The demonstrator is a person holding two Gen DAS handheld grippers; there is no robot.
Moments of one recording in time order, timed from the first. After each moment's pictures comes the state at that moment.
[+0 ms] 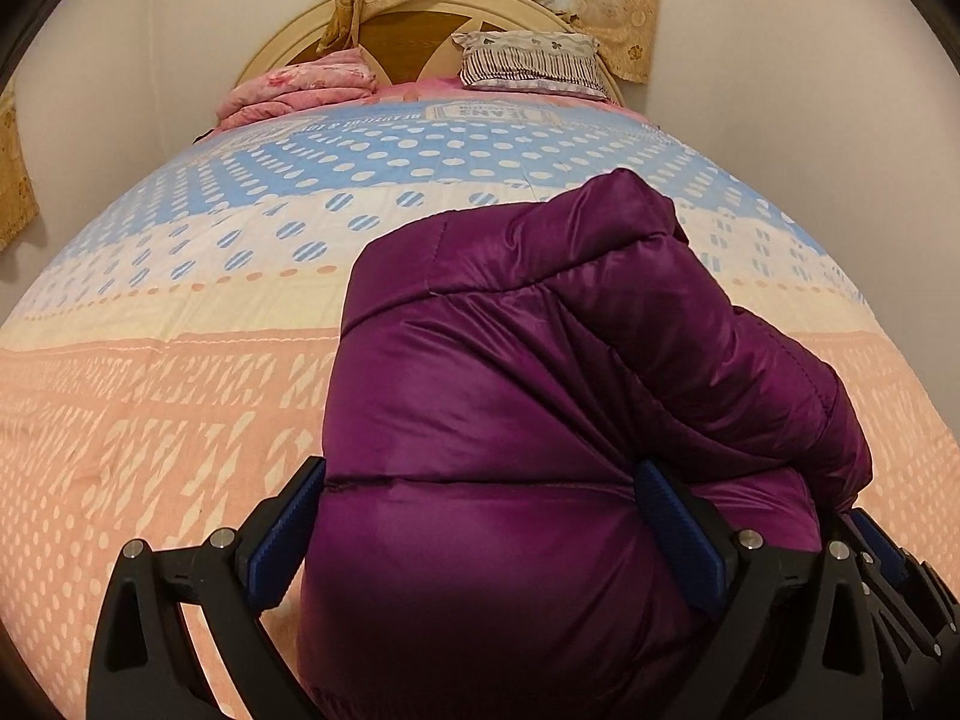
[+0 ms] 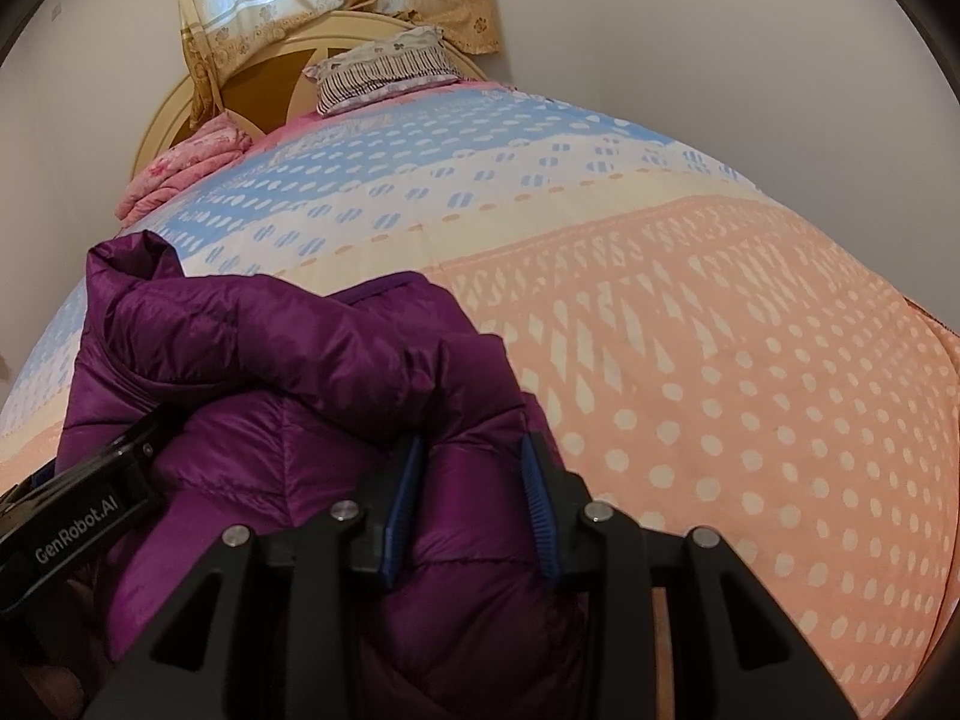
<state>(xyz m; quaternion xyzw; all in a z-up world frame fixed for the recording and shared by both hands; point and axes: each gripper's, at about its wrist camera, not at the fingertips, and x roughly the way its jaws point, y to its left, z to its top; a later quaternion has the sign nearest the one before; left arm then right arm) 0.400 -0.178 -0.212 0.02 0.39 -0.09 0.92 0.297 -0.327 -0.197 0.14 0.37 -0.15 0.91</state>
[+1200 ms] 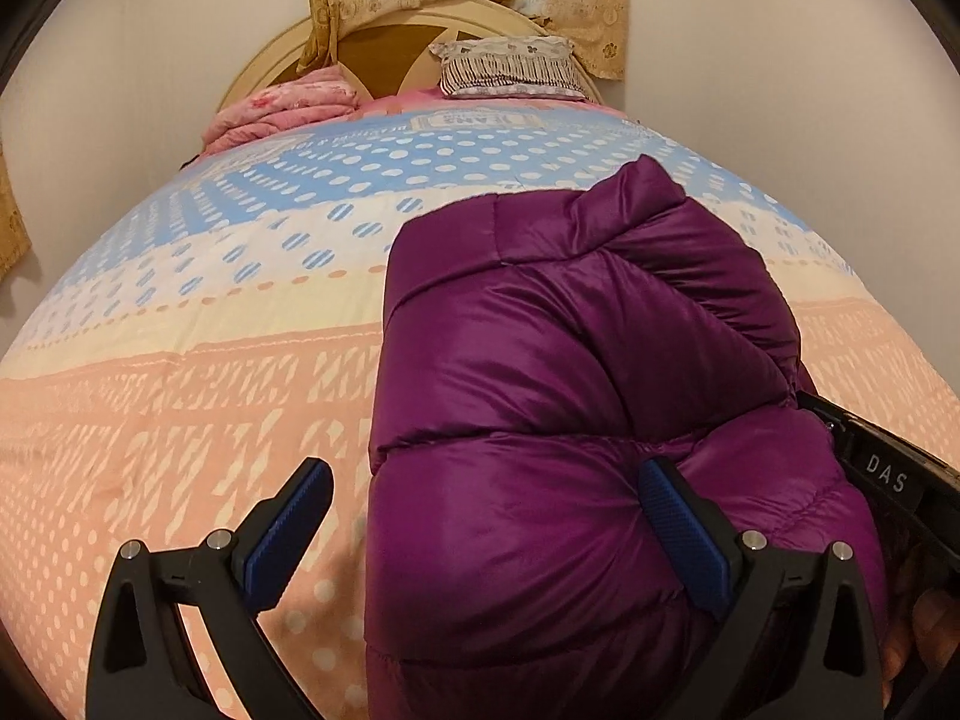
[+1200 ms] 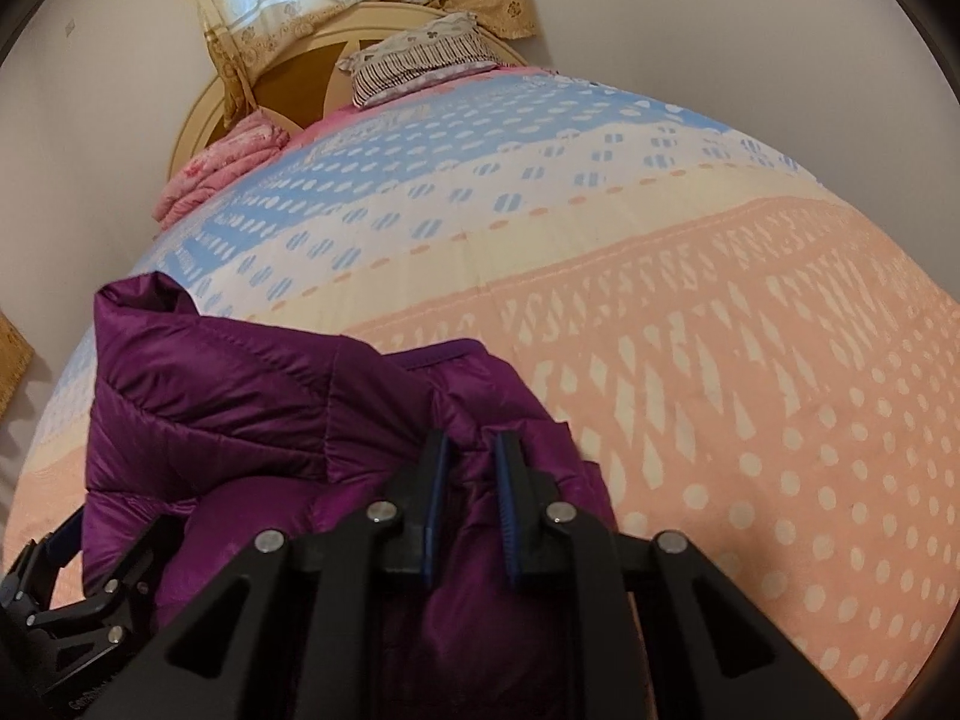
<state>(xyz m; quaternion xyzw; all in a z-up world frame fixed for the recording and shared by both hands) 0.383 -0.166 -0.214 0.04 0.38 -0.11 0.92 0.335 -0.340 -0.199 0.16 0.38 -0.09 0.91</state>
